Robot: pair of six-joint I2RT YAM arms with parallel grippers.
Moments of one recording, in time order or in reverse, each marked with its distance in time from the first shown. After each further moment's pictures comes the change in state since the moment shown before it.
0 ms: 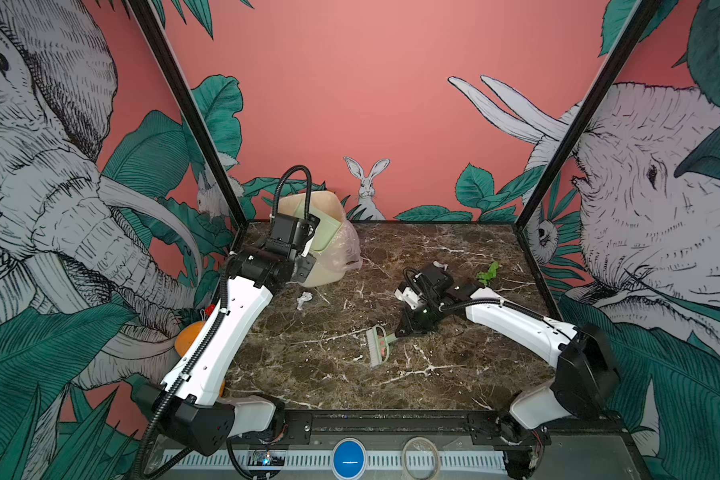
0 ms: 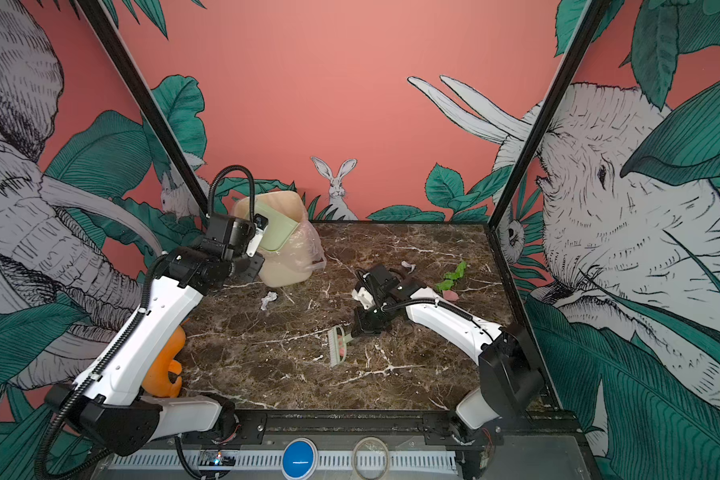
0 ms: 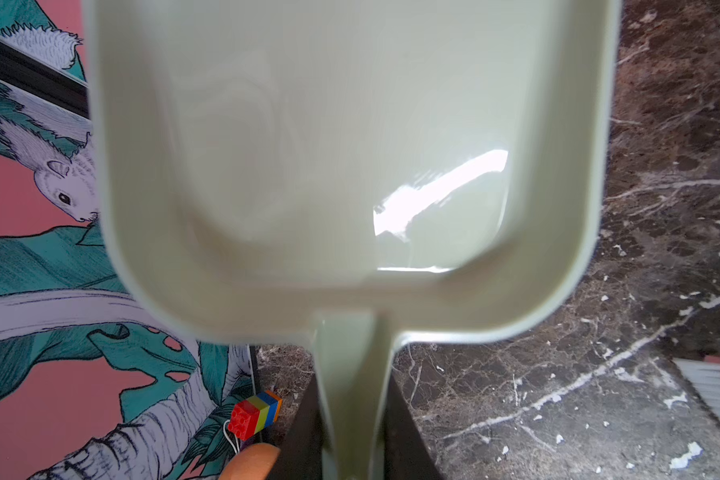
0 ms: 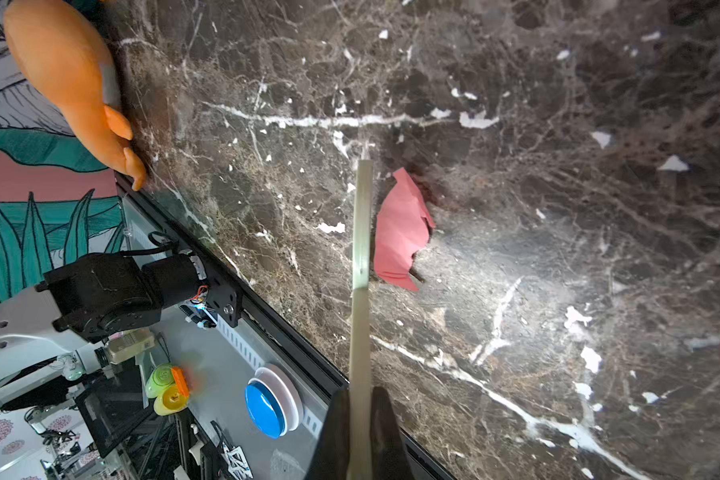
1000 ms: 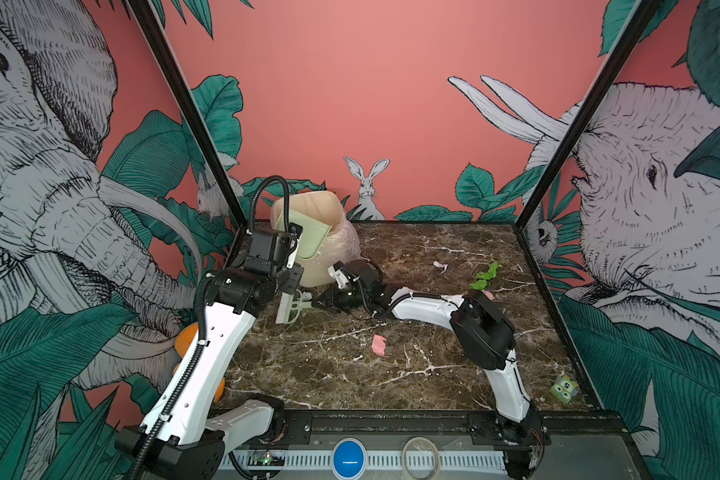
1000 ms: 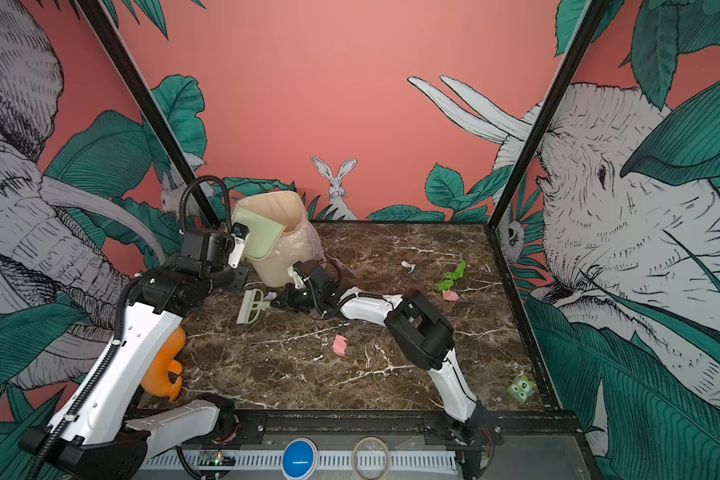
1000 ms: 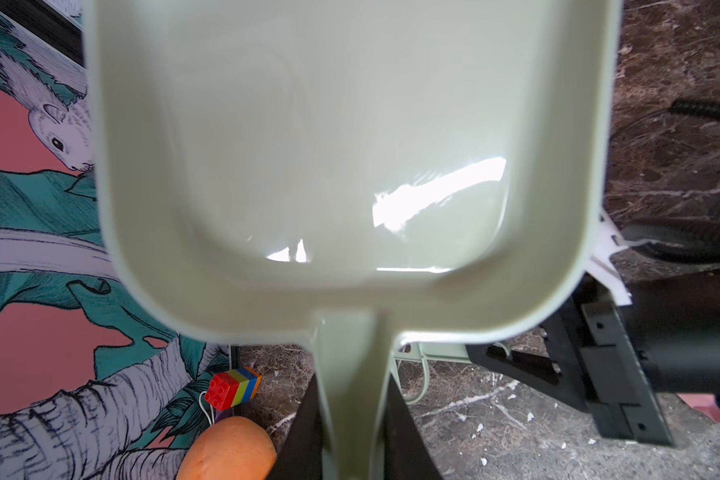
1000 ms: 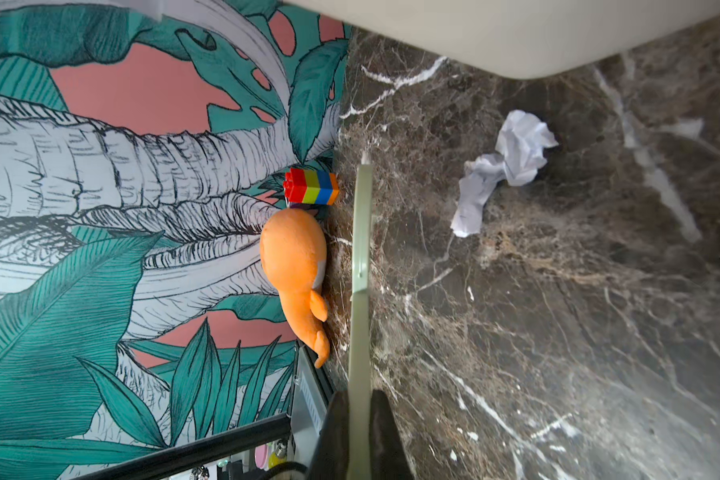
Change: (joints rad) left arm 0.069 -0.159 -0.110 -0.003 0.075 -0.056; right arm 0.209 0.623 0.378 0.930 0.018 0.613
